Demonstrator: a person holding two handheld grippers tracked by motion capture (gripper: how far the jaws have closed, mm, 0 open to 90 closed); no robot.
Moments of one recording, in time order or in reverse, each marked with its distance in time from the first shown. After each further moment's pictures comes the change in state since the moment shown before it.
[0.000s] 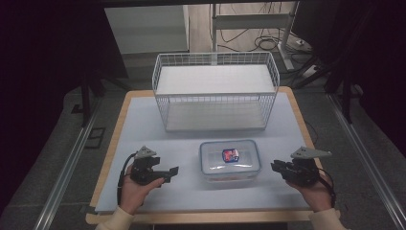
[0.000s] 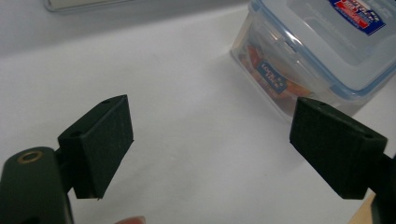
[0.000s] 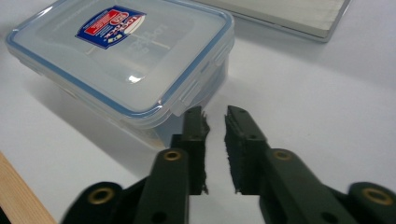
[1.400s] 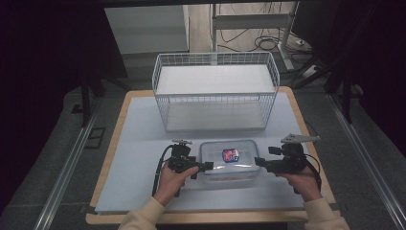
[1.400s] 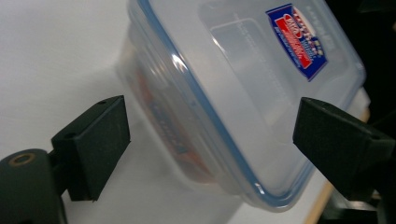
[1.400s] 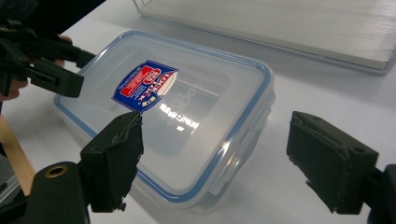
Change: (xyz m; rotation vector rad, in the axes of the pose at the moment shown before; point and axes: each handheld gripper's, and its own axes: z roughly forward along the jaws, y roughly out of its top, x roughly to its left) left arm -0.044 0.038 0.087 0.147 -0.264 -0.191; right arm 0.002 0.037 0.024 -0.024 0.134 0.092
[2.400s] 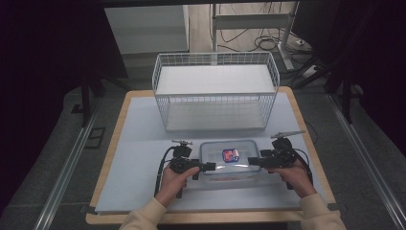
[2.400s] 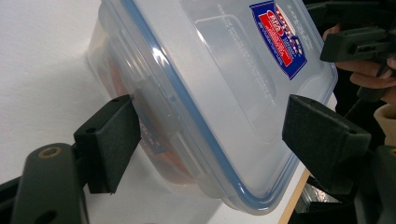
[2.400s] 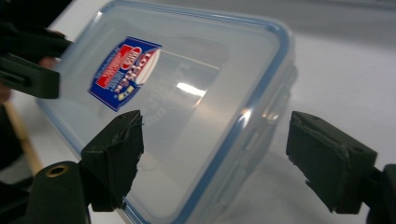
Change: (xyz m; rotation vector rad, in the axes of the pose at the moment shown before) left arm 0.002 -0.002 0.004 0.010 -0.077 -0.021; right arm -0.020 0.001 0.040 0.148 0.095 0.123
